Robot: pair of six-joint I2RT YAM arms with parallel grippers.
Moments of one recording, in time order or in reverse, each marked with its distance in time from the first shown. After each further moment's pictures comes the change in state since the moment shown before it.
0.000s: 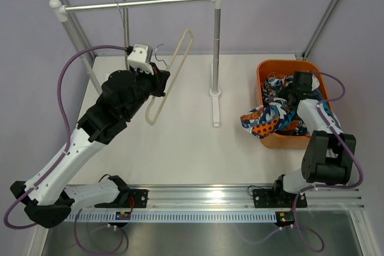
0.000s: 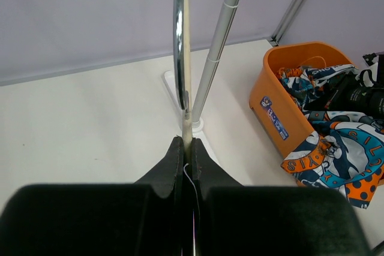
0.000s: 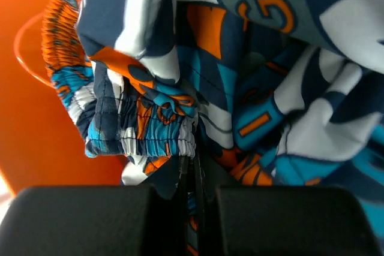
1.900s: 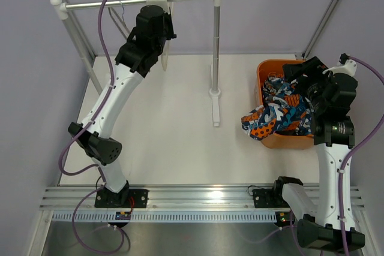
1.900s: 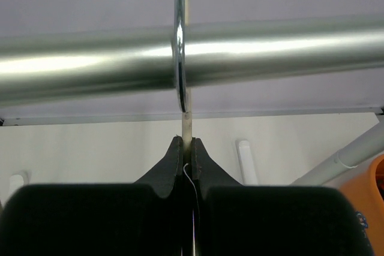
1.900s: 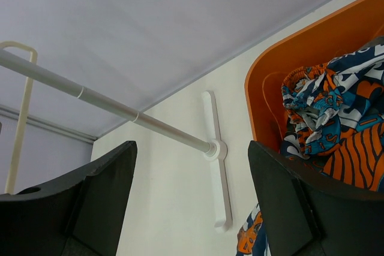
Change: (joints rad) left arm 0.203 0.706 0.816 -0.141 -0.164 0.080; right arm 0.000 -0.589 0.176 -0.115 -0.232 -0.076
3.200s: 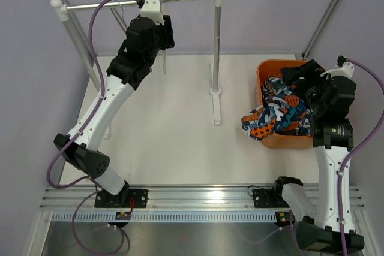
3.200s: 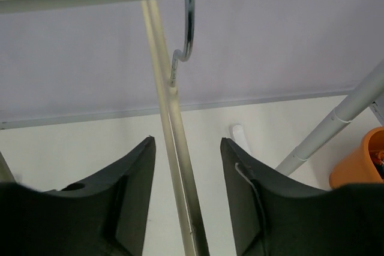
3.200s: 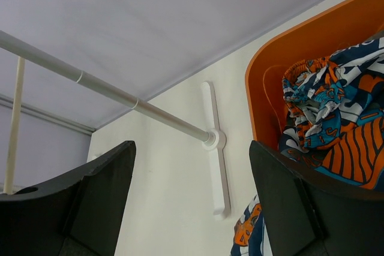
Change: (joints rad) left arm 0.031 -0.162 -0.289 0.140 0.109 0.014; right arm 0.000 -0.023 -0.029 -0.002 -0.025 -0.019
